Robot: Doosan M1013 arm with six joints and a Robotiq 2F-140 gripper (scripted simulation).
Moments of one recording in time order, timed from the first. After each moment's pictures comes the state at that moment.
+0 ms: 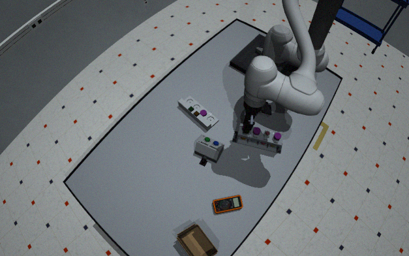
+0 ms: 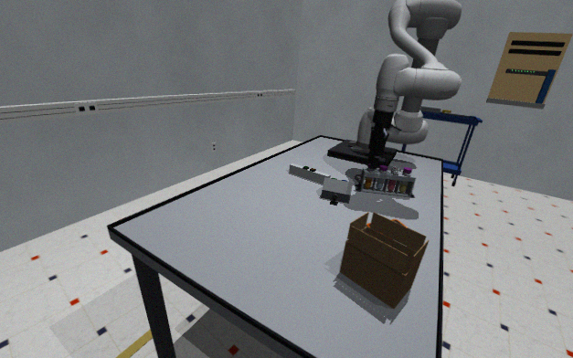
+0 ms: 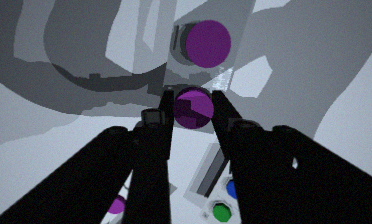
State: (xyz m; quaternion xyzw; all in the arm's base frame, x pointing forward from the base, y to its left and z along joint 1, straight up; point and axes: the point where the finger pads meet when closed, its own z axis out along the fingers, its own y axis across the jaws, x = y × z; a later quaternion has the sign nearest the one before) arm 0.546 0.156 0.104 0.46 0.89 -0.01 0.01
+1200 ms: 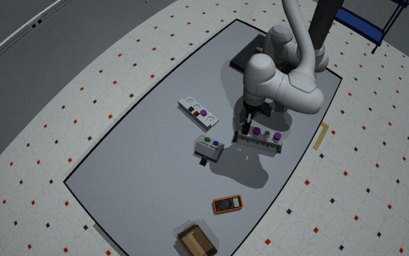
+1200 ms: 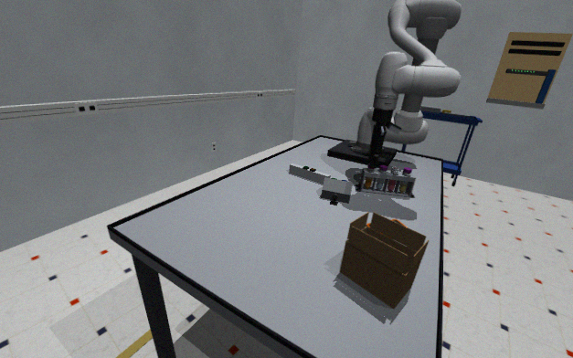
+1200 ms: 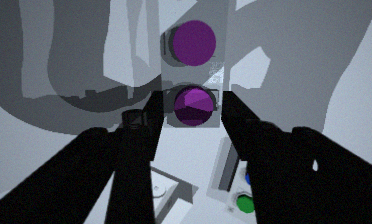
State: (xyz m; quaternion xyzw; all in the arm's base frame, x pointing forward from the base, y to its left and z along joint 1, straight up) arm 0.546 0.156 0.111 0.54 0.84 0.00 0.00
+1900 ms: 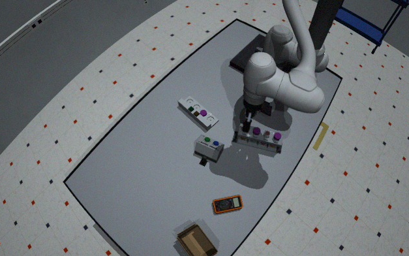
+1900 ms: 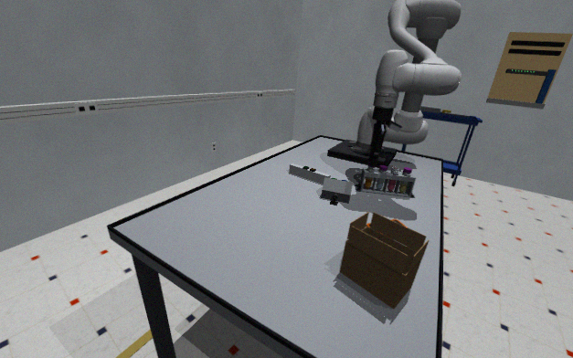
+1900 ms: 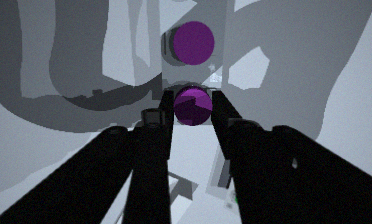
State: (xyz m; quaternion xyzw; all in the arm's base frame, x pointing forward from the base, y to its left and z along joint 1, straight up) arm 0.546 0.156 0.118 0.54 0.84 0.00 0.00
